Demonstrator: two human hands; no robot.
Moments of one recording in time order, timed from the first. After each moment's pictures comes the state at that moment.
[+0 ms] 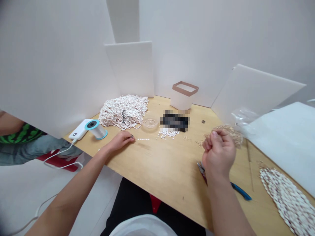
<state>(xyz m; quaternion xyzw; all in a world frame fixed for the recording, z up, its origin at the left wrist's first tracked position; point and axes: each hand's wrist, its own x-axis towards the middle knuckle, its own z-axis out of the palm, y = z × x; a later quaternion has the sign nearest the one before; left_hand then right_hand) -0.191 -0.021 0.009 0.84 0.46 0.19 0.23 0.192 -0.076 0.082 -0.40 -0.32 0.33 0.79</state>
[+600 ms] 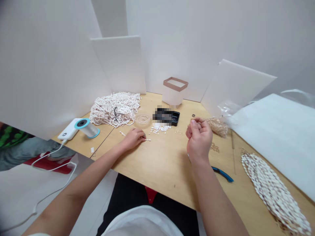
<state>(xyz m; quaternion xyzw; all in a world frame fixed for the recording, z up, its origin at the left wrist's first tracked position) -0.091 -0.021 -0.003 0.89 0.43 0.14 0.12 0.181 -0.074 0.088 -0.40 -0.37 0.36 0.76</state>
